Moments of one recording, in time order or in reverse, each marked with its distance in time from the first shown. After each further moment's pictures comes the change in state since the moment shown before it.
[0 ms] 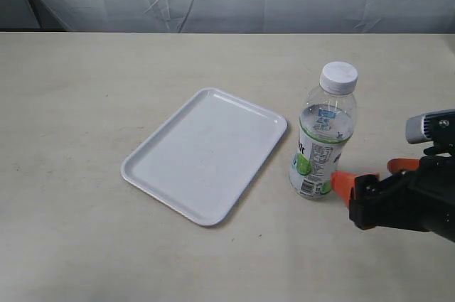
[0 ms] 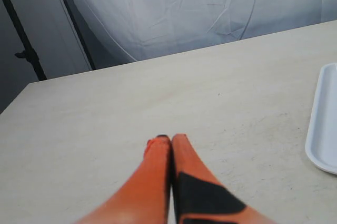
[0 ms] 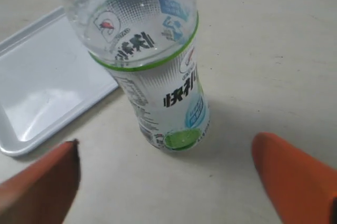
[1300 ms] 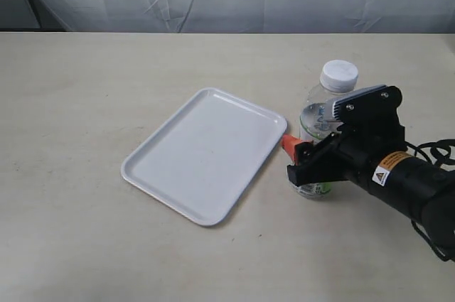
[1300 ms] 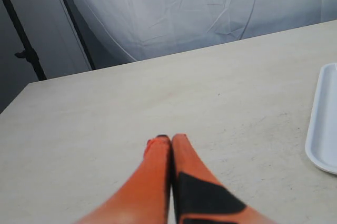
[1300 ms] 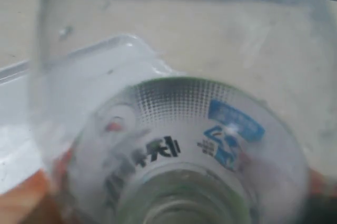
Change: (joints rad) left arm 0.000 0.000 0.000 0.000 0.000 0.000; right arm 0.002 0.660 -0.129 -0.259 -0.699 0.083
